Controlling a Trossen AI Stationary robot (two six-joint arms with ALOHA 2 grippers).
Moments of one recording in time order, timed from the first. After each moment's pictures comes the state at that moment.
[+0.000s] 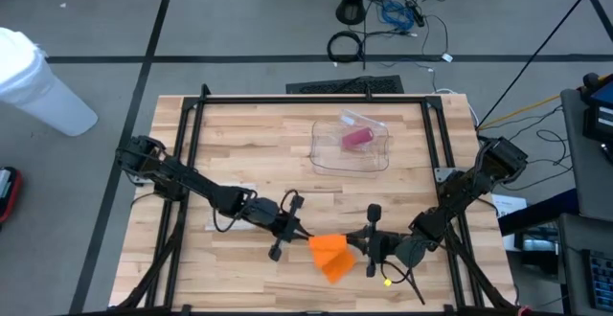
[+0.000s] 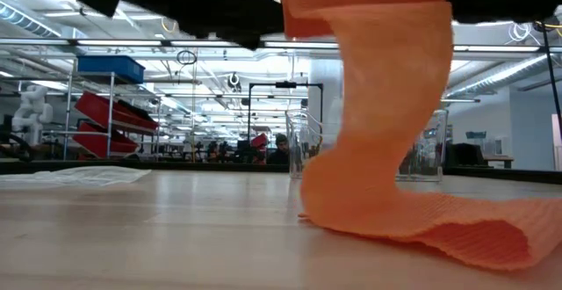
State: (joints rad) left arm -0.33 1.66 0.82 0.48 0.02 0.18; right arm 0.74 1.61 0.64 0.67 0.88 -0.13
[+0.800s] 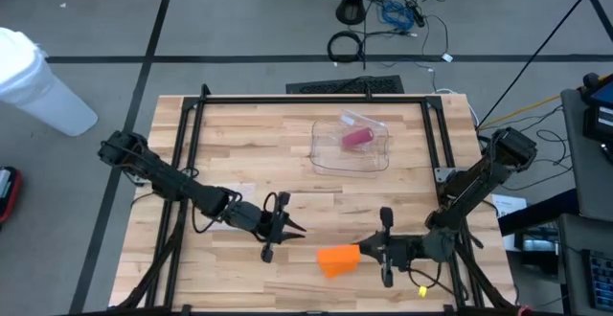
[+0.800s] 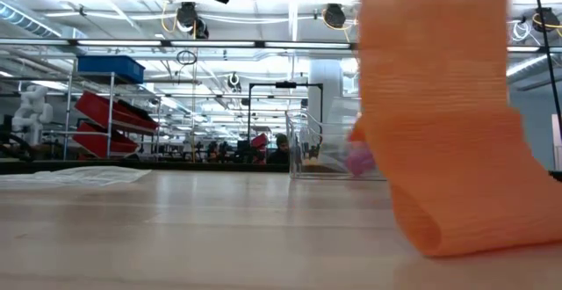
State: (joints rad) left arm -0.43 1.50 0.82 0.35 -0.21 0.22; right arm 0.83 1.46 0.64 0.80 0.82 -0.32
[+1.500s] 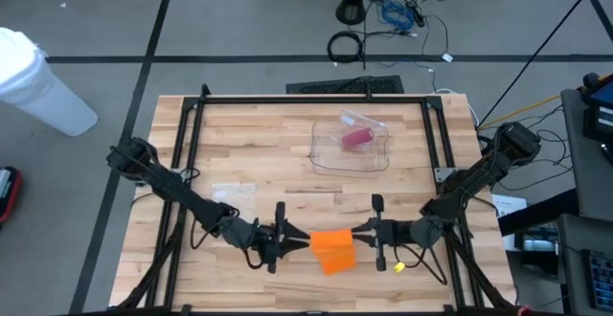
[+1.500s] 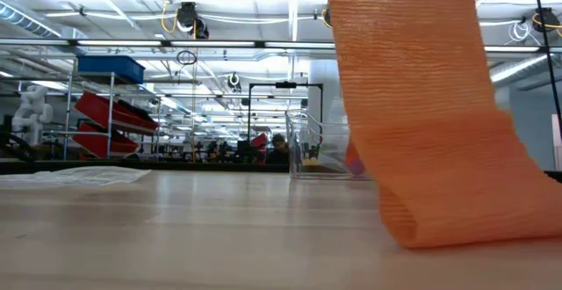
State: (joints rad) left arm -0.55 1.62 0.82 0.68 -0.44 0.64; right arm 0.71 1.38 0.64 0.62 0.70 0.07
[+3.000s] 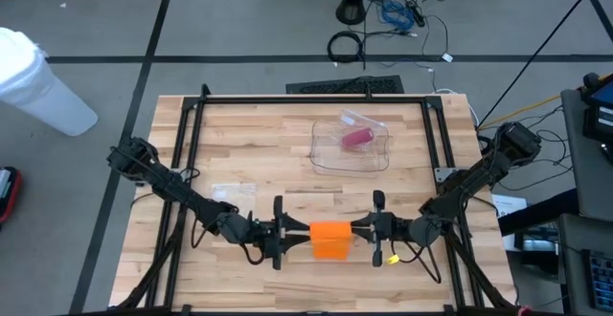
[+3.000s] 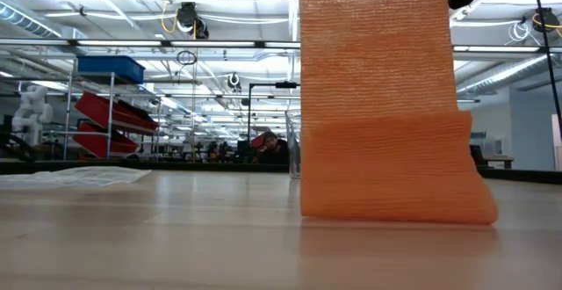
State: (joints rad) left arm -0.53 1.62 0.82 0.78 -0.50 0.63; right arm 0.68 1.38 0.64 0.62 0.78 0.18
